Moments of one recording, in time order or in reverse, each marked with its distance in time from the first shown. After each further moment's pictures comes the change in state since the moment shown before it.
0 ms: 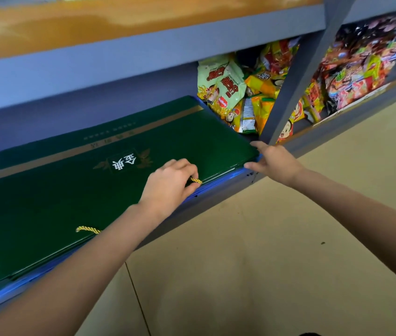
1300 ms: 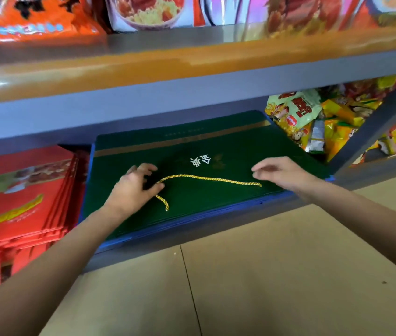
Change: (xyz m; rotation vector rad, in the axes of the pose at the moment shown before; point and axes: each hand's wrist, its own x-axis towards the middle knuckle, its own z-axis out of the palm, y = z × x) left_hand -0.120 -0.134 -0.090 -0.246 0.061 -0.598; right_hand -0.001 -0.138 0.012 0.633 -0.207 0.009
